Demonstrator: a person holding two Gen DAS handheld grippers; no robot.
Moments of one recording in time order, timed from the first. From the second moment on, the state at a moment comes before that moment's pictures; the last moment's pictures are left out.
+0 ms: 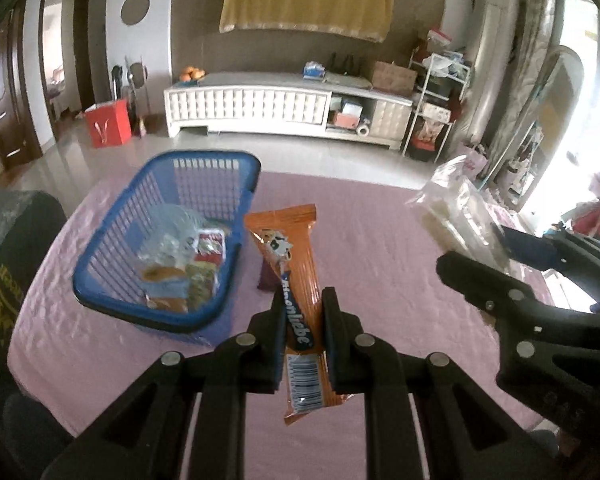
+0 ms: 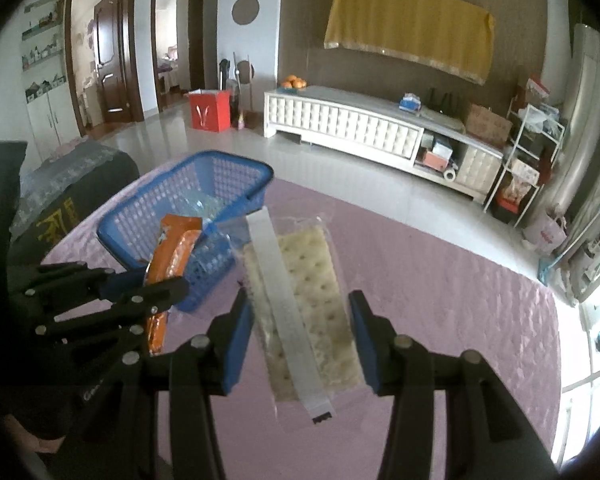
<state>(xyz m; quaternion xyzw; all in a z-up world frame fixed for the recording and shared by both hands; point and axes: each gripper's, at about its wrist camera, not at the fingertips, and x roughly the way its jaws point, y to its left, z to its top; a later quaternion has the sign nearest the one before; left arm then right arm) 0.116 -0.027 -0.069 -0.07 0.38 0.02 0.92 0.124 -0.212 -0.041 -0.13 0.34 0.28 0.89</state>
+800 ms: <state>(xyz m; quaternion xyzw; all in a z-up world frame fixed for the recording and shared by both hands) 0.130 0.100 -0.031 -0.02 0.36 -0.04 0.93 0.129 -0.094 -0.024 -0.12 0.33 0.31 0.88</state>
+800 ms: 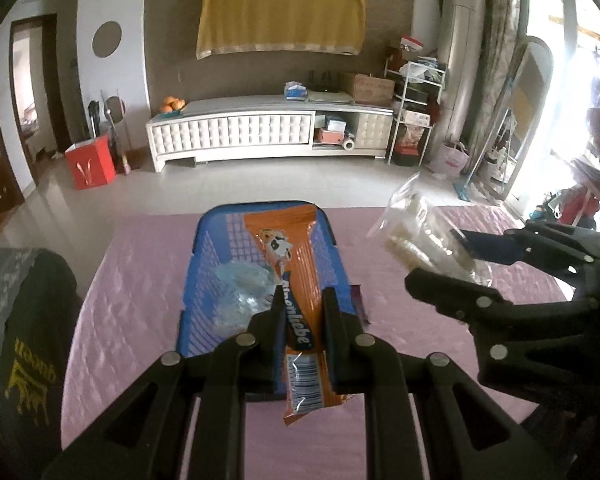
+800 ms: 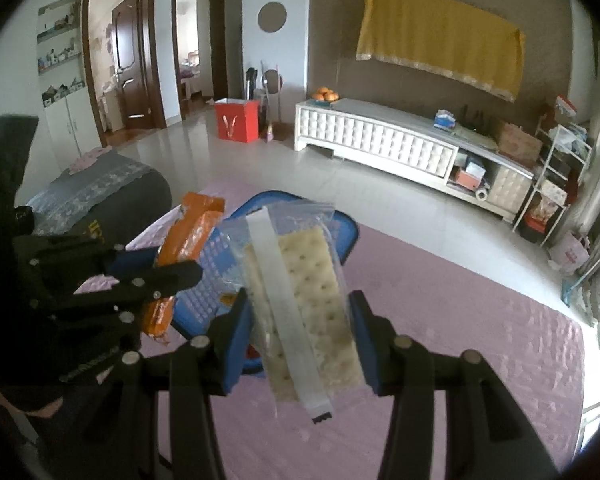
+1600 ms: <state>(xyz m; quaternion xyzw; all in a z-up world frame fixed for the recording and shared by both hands) 0.208 0.162 -0.110 -0.02 0.44 -0.10 0.89 0.196 -0.015 -0.095 -0.12 0.41 0.32 0.84</state>
